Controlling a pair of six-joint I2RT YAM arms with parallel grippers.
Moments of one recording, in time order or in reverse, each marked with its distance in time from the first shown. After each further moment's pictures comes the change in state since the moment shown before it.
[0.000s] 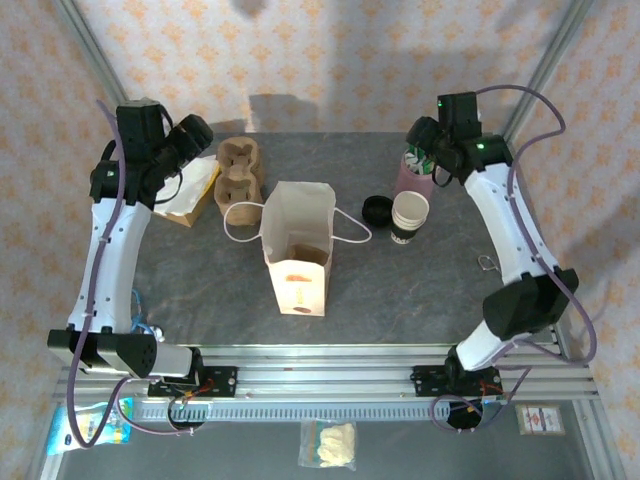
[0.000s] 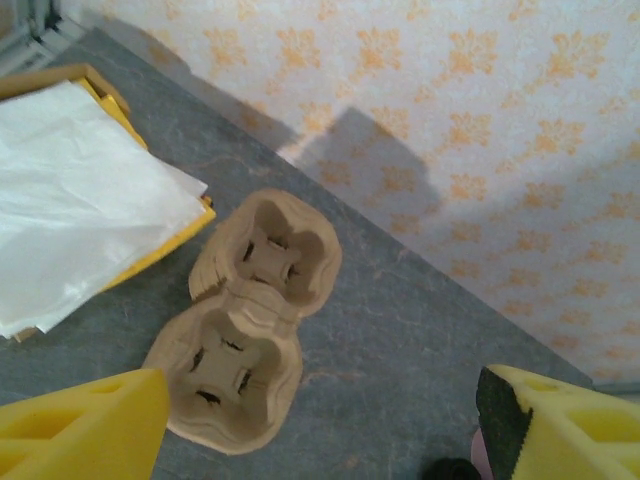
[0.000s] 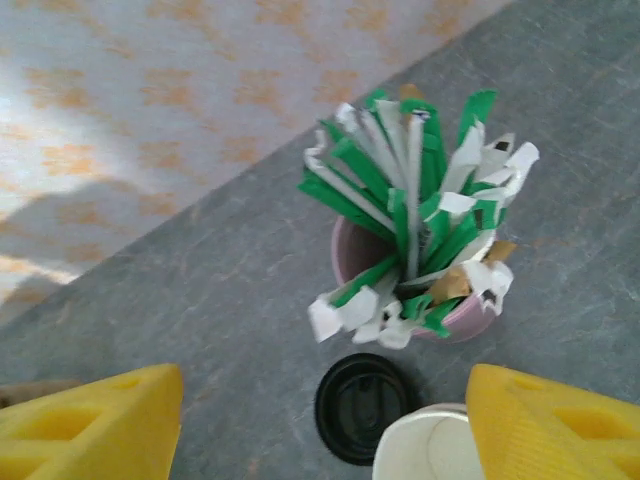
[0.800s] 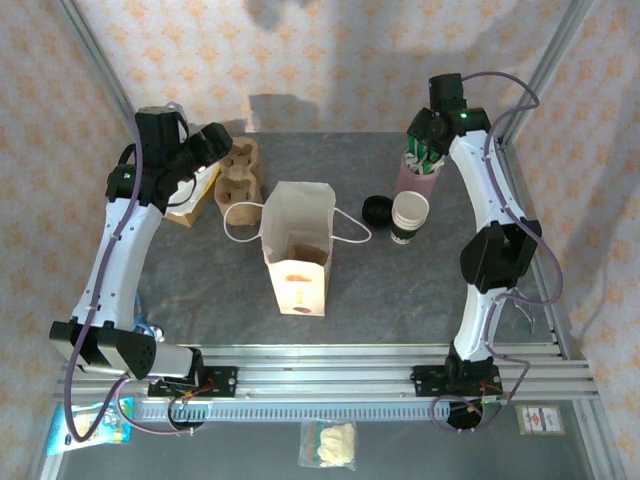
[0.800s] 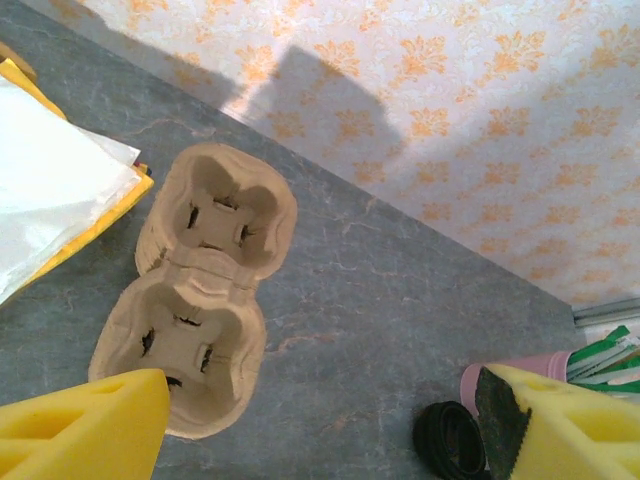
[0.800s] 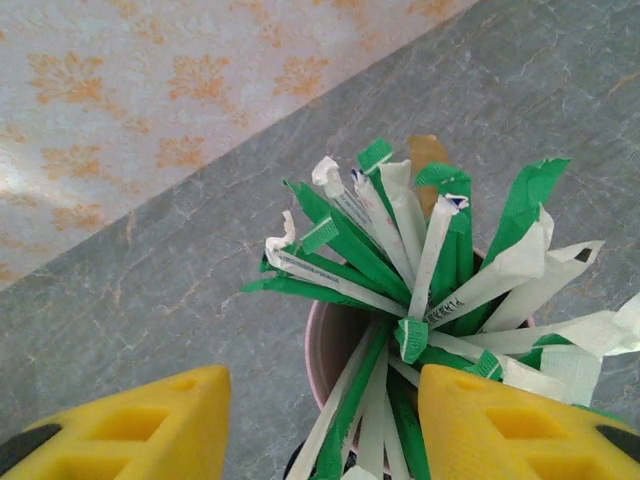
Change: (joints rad) left arm -0.055 0.000 -0.084 0.089 0.077 0.064; right arm -0.059 0.354 0.334 -0.094 -0.035 -0.058
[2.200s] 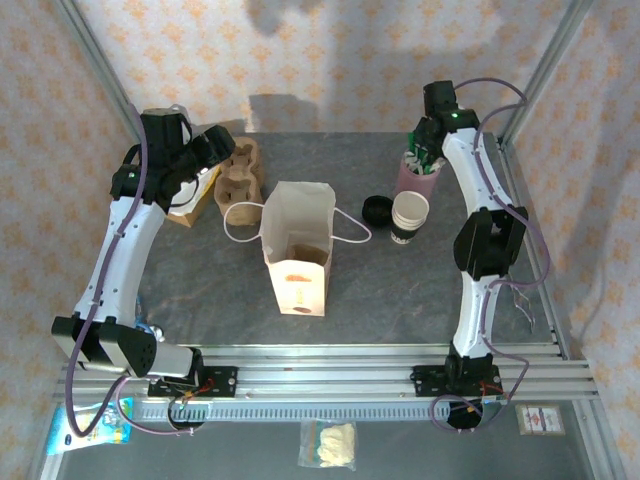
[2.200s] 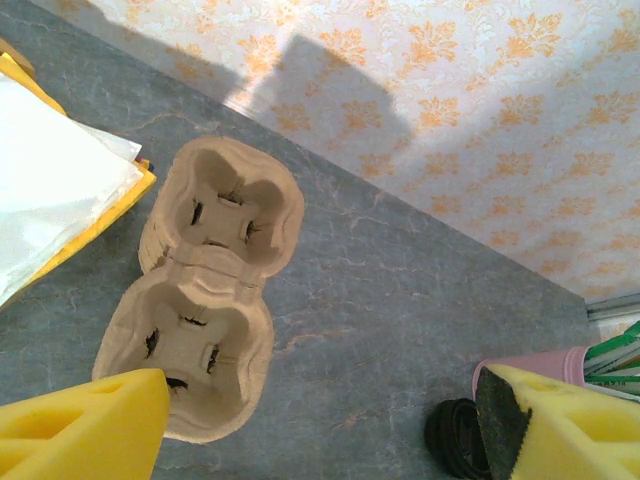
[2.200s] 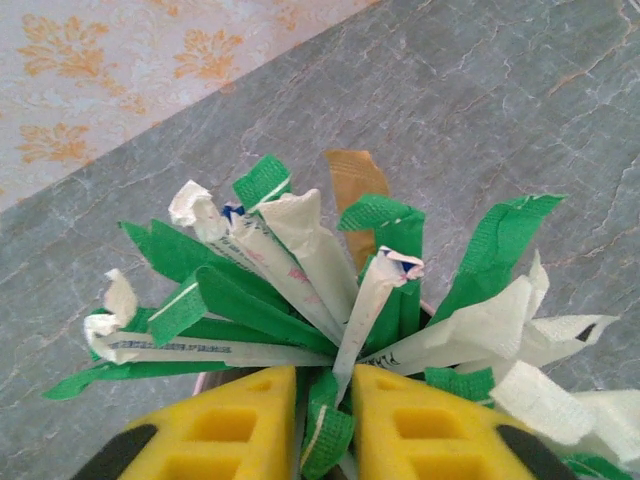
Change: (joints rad) left arm 0.000 0.011 -0.026 0.022 0.000 0.018; right arm -0.021 0.140 0.063 -0.024 0.093 -0.059
